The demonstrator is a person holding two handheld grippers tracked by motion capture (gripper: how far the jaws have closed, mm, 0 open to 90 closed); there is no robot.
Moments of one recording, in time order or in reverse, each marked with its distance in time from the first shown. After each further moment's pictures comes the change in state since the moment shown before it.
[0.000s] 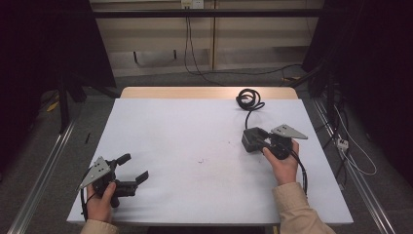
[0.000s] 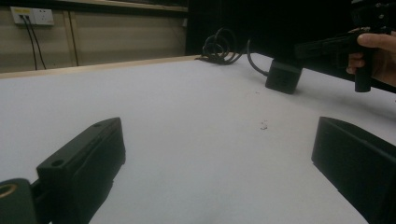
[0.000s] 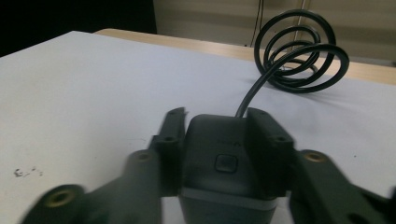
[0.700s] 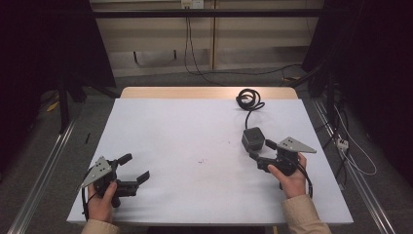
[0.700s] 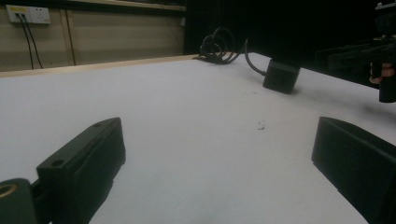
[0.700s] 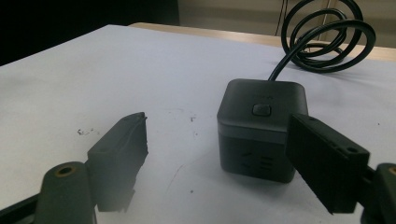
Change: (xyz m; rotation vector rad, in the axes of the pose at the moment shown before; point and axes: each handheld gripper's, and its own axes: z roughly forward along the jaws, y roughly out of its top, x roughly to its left) left arm -0.002 0.000 0.003 0.001 -0.008 -0.004; right arm 0.011 -0.020 -0.036 0.002 0.090 0.006
